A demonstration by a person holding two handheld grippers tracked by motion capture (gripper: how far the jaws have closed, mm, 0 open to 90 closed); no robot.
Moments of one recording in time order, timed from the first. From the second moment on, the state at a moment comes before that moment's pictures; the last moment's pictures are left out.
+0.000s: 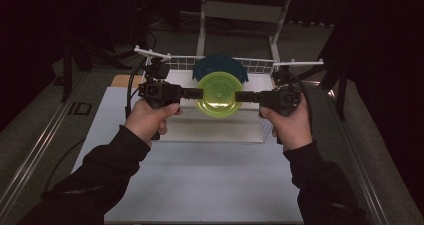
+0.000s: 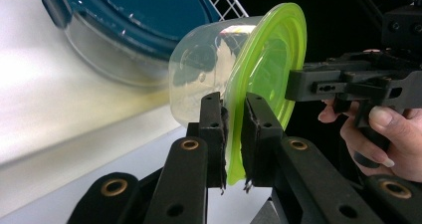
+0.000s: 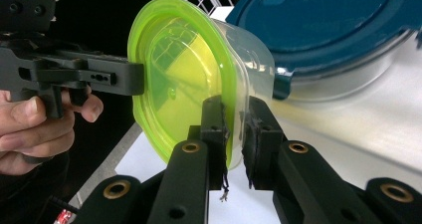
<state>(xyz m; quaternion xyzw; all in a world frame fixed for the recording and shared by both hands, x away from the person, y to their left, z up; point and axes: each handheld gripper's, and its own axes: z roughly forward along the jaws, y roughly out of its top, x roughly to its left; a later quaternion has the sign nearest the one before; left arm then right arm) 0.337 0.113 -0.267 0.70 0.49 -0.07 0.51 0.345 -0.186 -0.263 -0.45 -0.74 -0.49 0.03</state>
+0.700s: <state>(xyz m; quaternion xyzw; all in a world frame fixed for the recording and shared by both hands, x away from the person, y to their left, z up) 0.390 0.102 -0.247 0.69 0.51 -0.06 0.51 0.391 -0.188 -0.238 -0.49 -0.73 -0.48 0.02</state>
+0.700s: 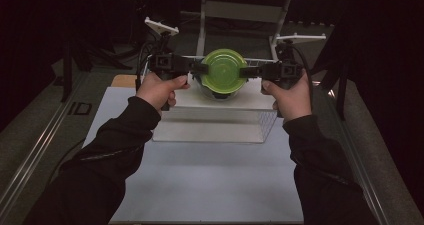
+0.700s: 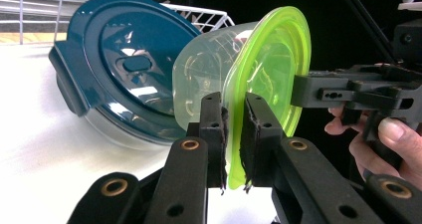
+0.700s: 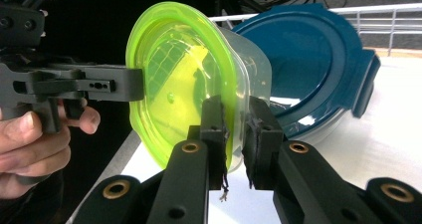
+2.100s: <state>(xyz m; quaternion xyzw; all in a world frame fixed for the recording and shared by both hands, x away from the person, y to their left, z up) 0.413 0.100 -0.254 0.67 0.51 -0.01 0.54 0.427 -0.188 -0.238 -0.51 -0.71 -0.49 0.00</state>
